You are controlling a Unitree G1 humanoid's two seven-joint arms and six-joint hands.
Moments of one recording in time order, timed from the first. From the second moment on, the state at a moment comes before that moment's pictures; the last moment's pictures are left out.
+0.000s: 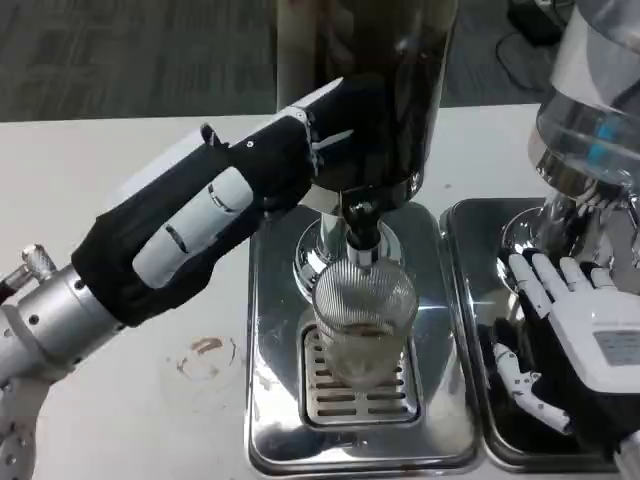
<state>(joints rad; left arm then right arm) -0.16 0.44 0.05 -0.08 -0.50 -0.19 -0.88 0.26 -0.42 0.22 -0.24 -1.06 0.12 -0.05</state>
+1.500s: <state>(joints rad) -0.27 0.53 -0.06 -0.07 -0.40 -0.26 -1.05 0.28 -0.27 0.06 -0.35 -0.46 0.13 0.07</state>
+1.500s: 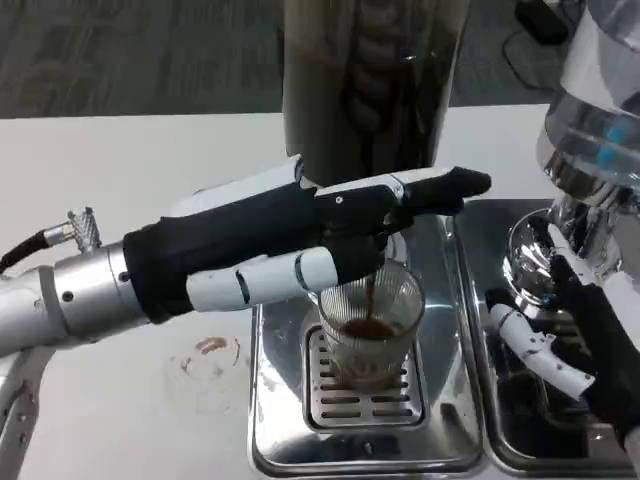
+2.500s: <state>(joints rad) -0.24 0.55 -0.03 -0.16 -0.40 -0.17 -1.03 0.25 -0.36 0.09 -0.39 -0.30 0.09 0.28</state>
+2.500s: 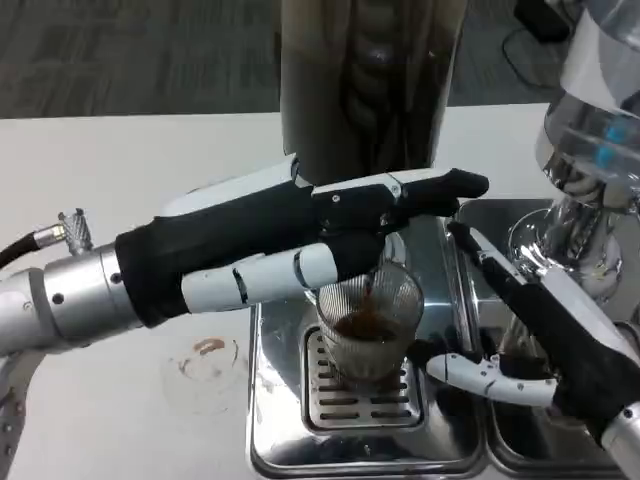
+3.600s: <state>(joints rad) -0.21 0.56 0.08 -0.16 -0.38 -0.19 -0.95 0.28 -0.27 0.16 -0.37 -0.32 0.10 0.19</state>
